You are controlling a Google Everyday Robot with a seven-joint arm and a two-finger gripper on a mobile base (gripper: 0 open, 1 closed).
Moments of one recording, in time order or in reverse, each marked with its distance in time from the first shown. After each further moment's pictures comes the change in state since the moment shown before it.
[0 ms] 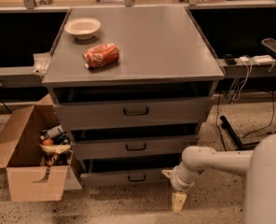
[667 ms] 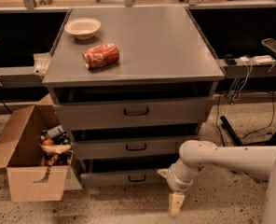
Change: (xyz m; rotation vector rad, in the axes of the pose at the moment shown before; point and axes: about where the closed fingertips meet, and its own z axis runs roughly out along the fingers) arm -0.048 0.032 -0.046 -0.048 -0.024 -0.003
